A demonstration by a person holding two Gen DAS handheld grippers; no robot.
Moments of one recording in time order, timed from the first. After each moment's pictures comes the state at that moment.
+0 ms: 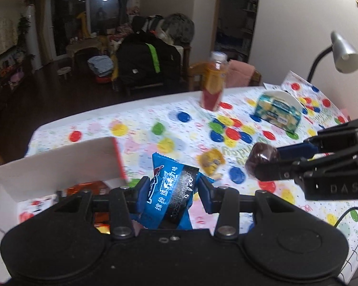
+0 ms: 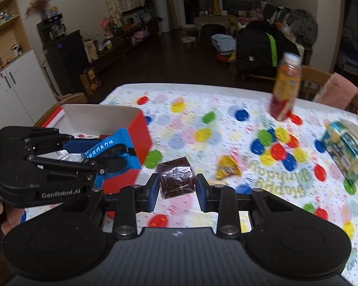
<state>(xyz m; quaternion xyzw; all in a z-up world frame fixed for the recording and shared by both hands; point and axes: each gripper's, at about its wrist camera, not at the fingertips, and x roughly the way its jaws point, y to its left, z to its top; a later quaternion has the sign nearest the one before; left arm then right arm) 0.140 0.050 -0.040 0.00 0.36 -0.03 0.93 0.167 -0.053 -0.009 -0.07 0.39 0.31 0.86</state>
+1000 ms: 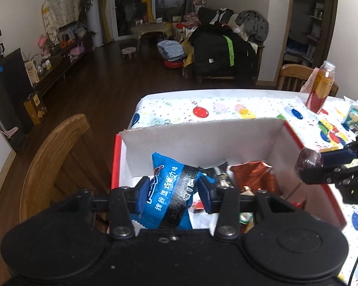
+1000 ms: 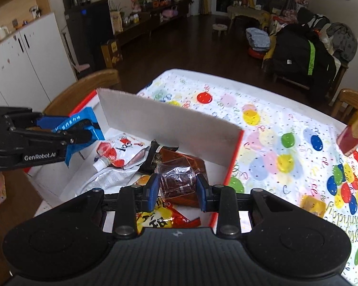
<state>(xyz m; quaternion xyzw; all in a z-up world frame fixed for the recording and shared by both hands) 0.121 0.252 -0.063 -0.03 0.38 0.11 0.92 0.174 0.146 -0.044 -0.15 0.41 0.34 0.83</state>
